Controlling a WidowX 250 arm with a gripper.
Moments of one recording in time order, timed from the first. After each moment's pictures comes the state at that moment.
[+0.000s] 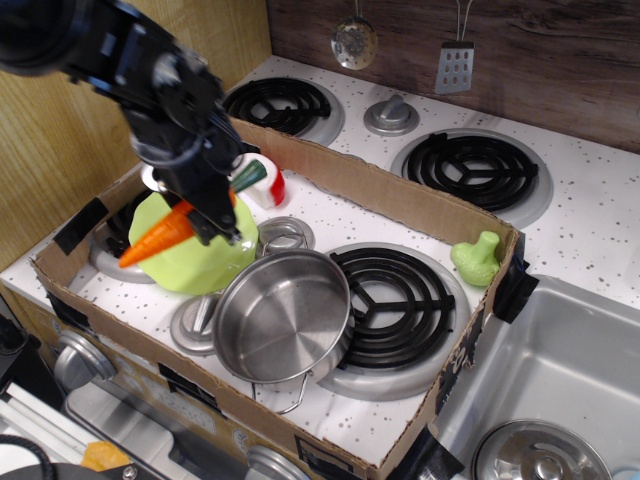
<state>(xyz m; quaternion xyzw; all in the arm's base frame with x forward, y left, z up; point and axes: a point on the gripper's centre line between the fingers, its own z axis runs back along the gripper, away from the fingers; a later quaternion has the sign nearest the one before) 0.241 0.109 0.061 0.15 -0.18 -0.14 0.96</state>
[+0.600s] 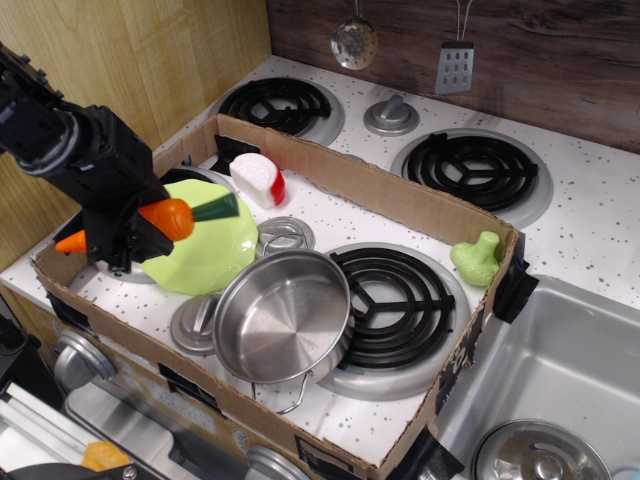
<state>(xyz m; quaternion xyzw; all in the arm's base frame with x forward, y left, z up) 0.198 0.119 0.068 0.07 -0.21 -0.45 0.86</state>
